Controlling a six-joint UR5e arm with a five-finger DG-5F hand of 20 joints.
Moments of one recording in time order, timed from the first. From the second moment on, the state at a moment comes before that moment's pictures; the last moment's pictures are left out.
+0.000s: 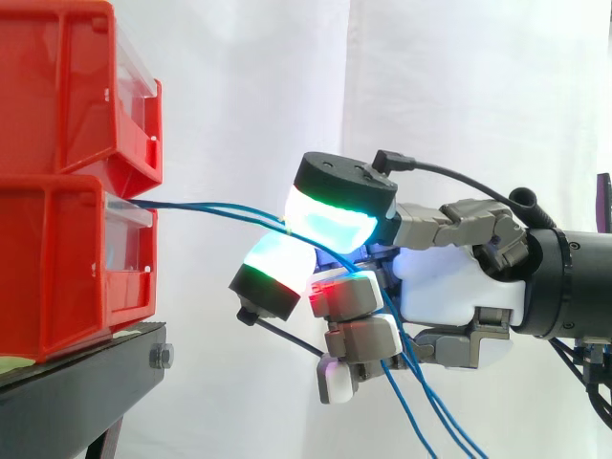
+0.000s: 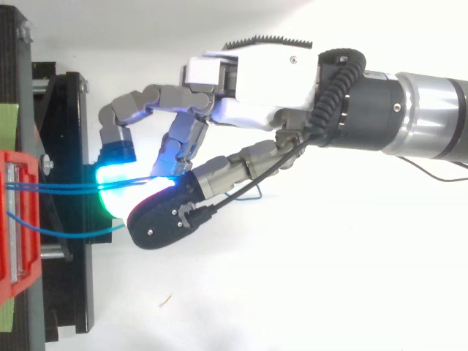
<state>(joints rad) 0.07 -2.34 -1.20 -2.64 -1.46 -0.07</state>
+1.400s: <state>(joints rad) 0.07 -2.34 -1.21 -2.65 -1.46 -0.07</state>
